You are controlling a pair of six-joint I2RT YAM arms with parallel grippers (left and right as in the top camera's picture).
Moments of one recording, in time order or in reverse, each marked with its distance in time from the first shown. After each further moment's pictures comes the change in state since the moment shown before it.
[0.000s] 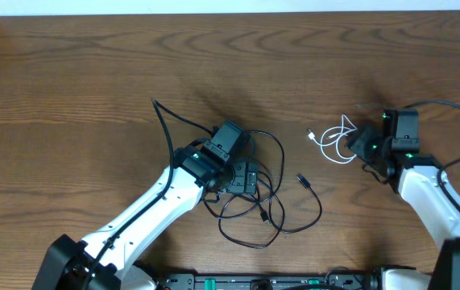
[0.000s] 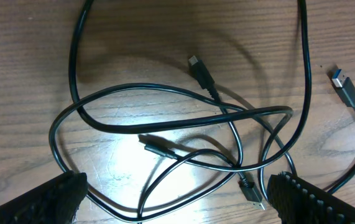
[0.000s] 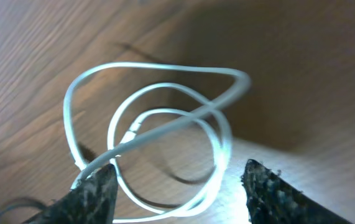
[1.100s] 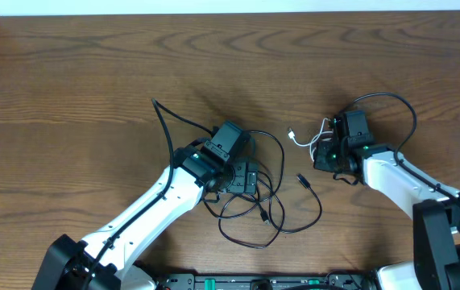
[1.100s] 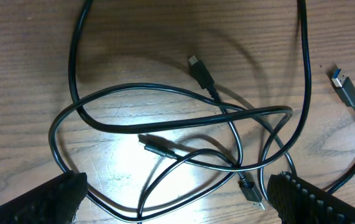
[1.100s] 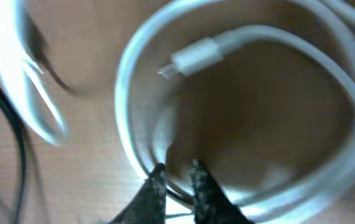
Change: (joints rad) left arm 0.000 0.000 0.000 0.000 0.000 0.000; right arm 0.232 0.185 0.051 -0.090 -0.033 -0.238
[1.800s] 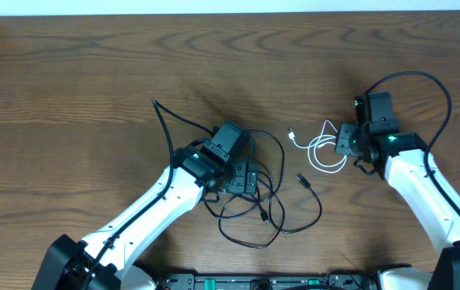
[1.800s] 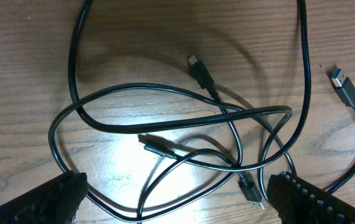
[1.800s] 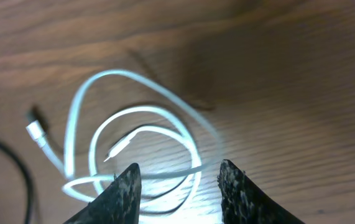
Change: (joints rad) left arm 0.000 0.000 0.000 0.000 0.000 0.000; right arm -0.063 -0.168 0.141 -0.190 0.223 -0.039
